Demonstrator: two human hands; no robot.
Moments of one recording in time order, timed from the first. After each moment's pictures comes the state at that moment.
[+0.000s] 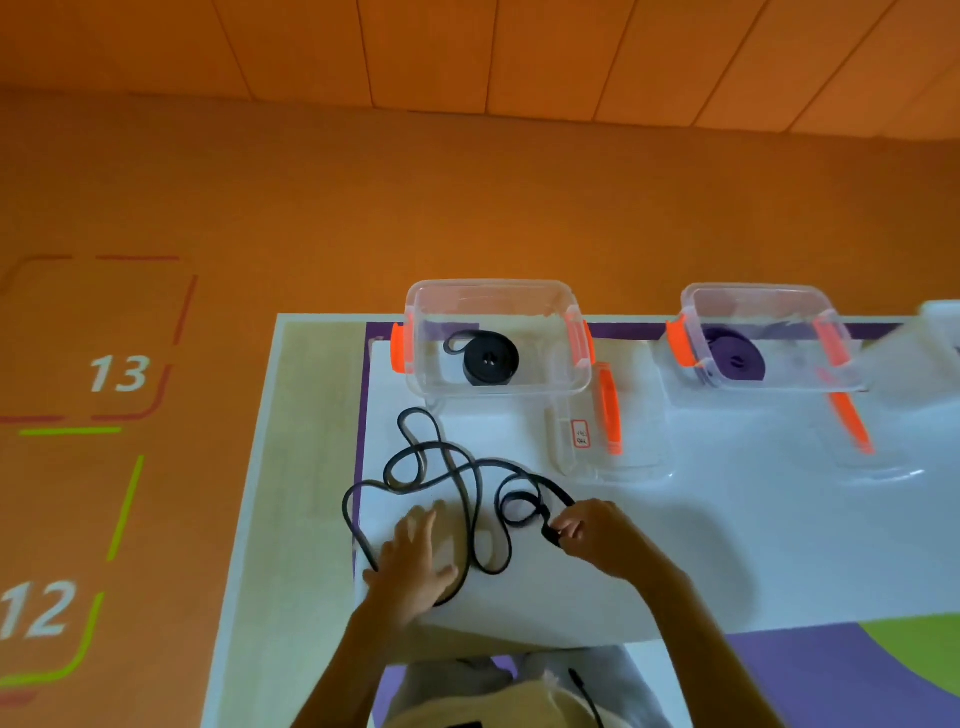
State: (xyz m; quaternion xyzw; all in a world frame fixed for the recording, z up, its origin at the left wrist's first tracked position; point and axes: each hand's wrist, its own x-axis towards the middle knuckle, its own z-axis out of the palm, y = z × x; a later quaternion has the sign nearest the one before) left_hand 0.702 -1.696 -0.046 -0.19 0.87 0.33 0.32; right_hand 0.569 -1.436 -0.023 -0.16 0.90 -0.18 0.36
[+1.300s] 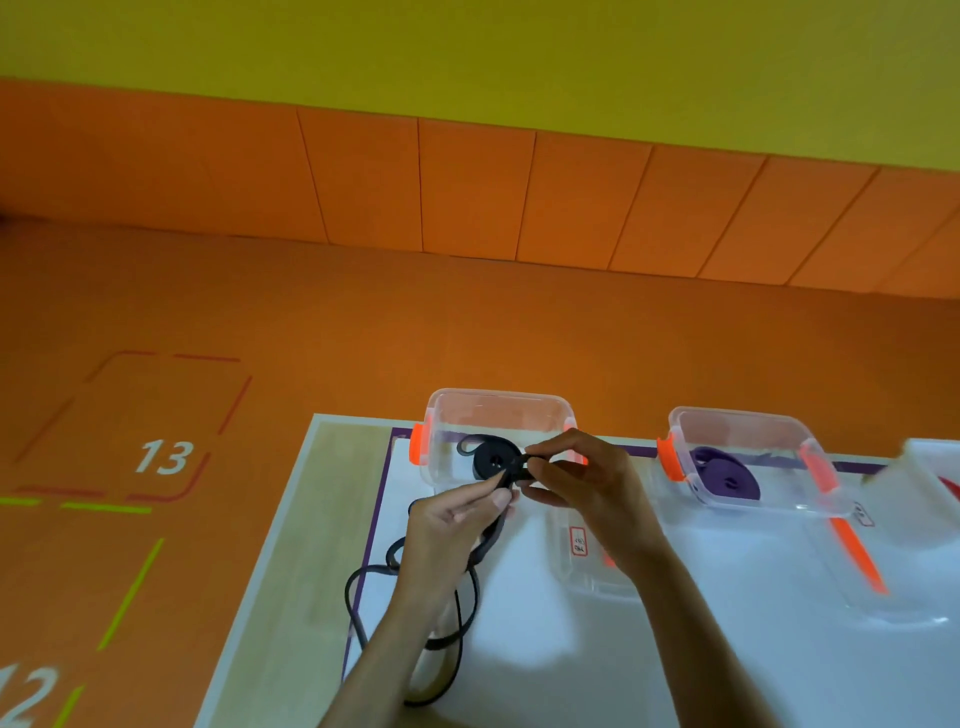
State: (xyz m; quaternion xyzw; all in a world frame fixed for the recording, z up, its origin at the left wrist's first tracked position) left_hand 0.630 -1.662 0.129 -0.18 0.61 0.77 -0.11; right_hand 0.523 -1.504 0.180 -0.20 0.66 -0.70 0.21
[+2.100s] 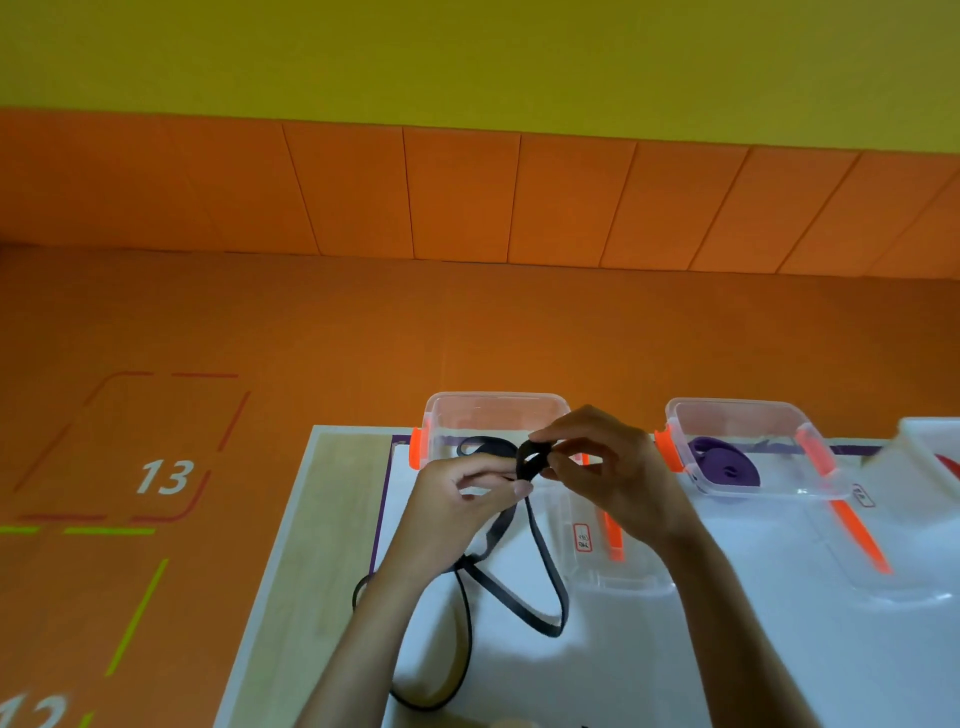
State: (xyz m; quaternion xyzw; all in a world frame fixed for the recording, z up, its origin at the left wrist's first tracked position) left_hand 0.611 -1.682 0.173 -0.09 0.75 0.65 -0.07; right_hand 0.514 -1.489 0.211 -0.36 0.76 -0.54 0.07
